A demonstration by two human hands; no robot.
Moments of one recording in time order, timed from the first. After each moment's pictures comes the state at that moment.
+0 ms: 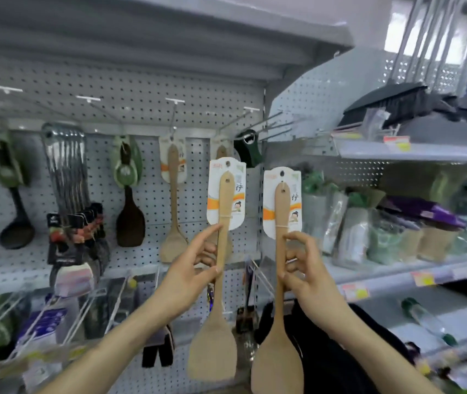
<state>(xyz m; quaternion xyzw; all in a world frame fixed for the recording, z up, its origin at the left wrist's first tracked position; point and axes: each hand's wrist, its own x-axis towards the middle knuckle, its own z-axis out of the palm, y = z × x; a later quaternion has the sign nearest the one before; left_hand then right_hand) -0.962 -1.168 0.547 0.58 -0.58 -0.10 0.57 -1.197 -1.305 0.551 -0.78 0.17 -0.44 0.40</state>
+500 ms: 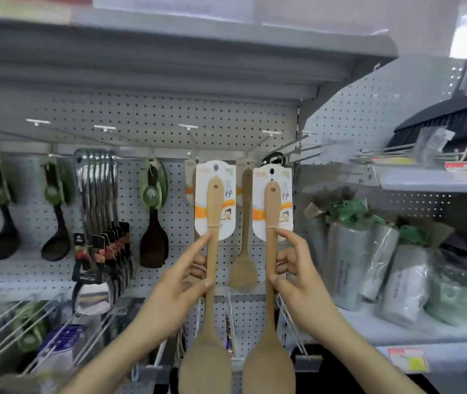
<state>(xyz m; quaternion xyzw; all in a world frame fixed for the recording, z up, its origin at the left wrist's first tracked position) -0.937 -1.170 0.565 0.62 -0.53 0.01 0.58 -1.126 -1.368 0.580 -0.81 0.05 -0.41 0.41</state>
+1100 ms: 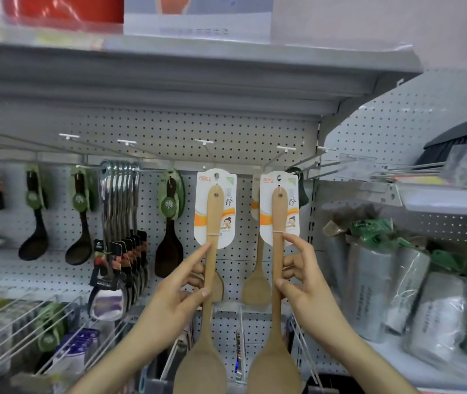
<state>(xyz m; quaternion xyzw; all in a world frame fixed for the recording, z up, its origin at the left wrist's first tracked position) -0.937 -1.156 0.573 0.64 -0.50 0.04 0.59 -1.099 -1.390 0.591 -0.81 0.02 -0.41 0.43</state>
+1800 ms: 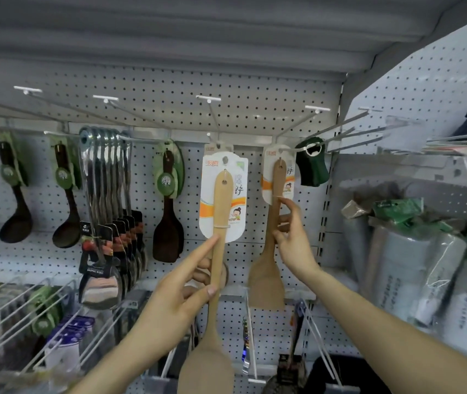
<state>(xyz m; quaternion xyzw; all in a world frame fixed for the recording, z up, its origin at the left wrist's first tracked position) -0.906 -1.173 0.548 0.63 -0.51 0.03 0.59 -0.955 -1.470 0.586 -0.81 0.11 -0.44 0.39</state>
